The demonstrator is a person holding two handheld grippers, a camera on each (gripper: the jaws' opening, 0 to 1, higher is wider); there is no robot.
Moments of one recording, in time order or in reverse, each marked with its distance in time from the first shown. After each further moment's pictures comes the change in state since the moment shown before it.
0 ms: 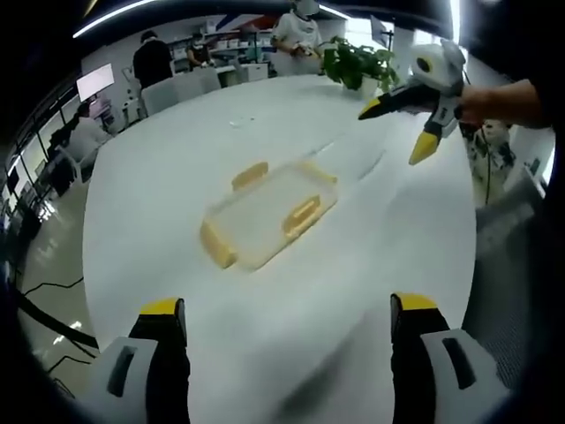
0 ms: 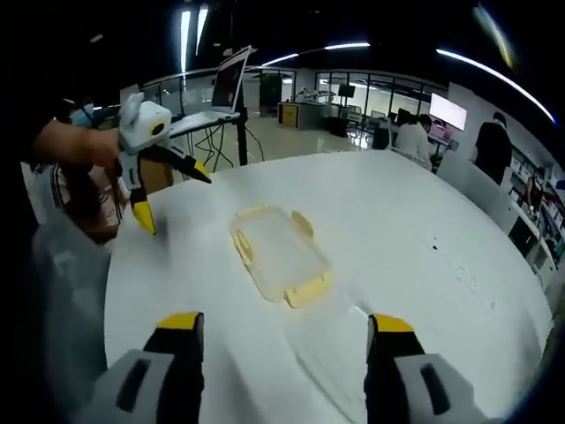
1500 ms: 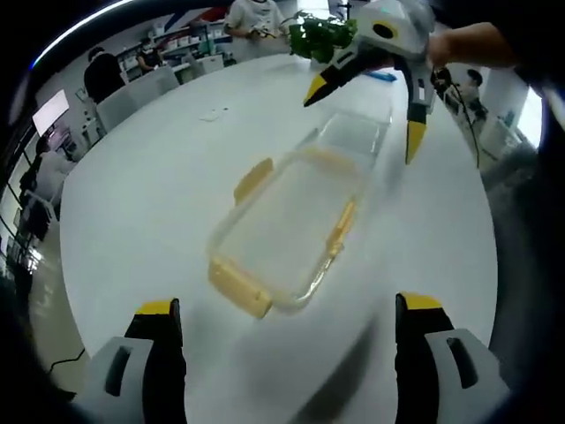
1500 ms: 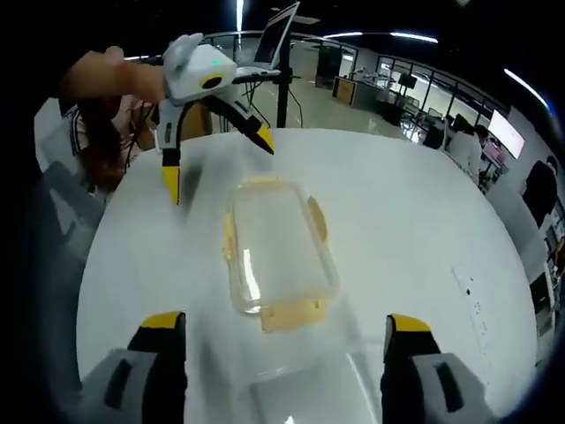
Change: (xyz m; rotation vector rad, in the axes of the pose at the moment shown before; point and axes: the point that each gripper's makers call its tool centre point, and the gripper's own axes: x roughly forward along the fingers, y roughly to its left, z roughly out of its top) left arm 0.057 0.045 0.020 0.213 0.117 -0.111; right arm 0.069 -0.025 -0.008 -0.231 0.220 0.173
